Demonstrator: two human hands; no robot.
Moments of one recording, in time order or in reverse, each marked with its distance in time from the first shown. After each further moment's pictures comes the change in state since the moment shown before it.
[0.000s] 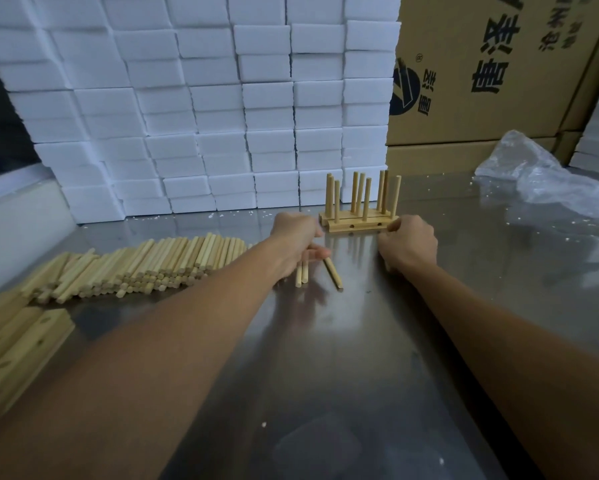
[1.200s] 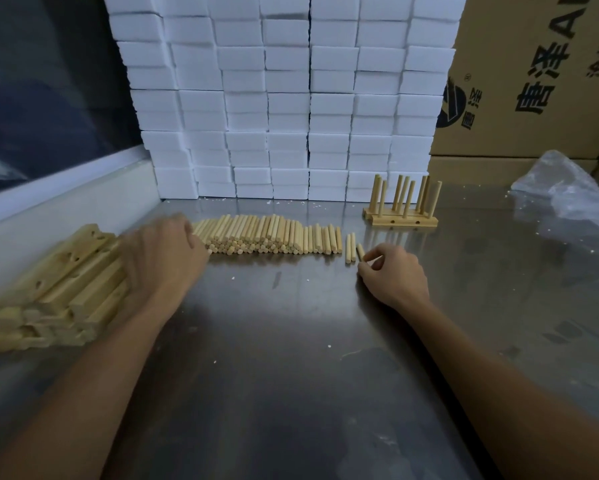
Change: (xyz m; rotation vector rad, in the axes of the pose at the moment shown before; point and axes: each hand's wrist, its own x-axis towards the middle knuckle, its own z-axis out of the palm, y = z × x) left_hand -0.145 -0.034 -0.224 1.128 0.878 0.498; right_hand -0.135 -0.055 0.004 -0.034 -0.211 -0.222
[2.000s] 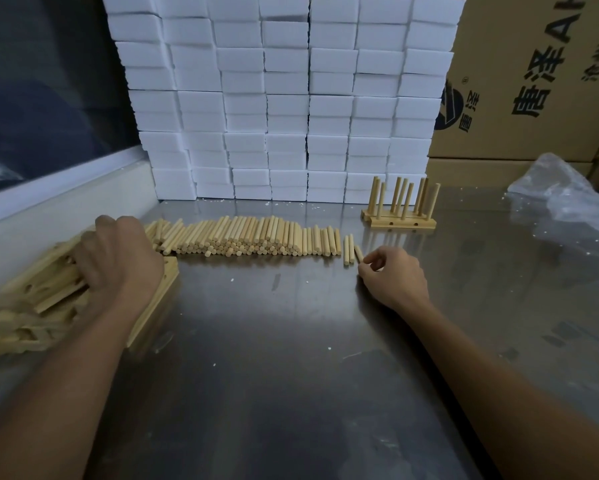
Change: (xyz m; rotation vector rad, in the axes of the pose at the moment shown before) left_hand 0.014 -0.026 -0.019 0.270 -0.156 -0.246; right_hand 0.000 -0.001 -0.001 0.018 -0.003 -0.013
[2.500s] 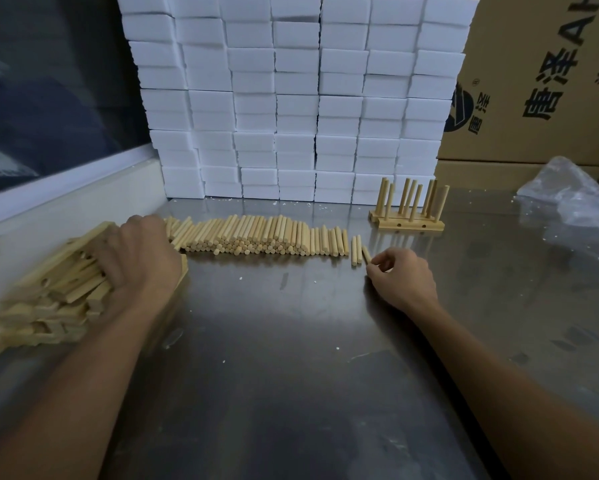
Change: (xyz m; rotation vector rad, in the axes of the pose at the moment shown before) left_hand -0.006 0.005 0.005 0.005 0.066 0.047; right_hand 0.001 0.002 0.001 0.001 0.007 0.005
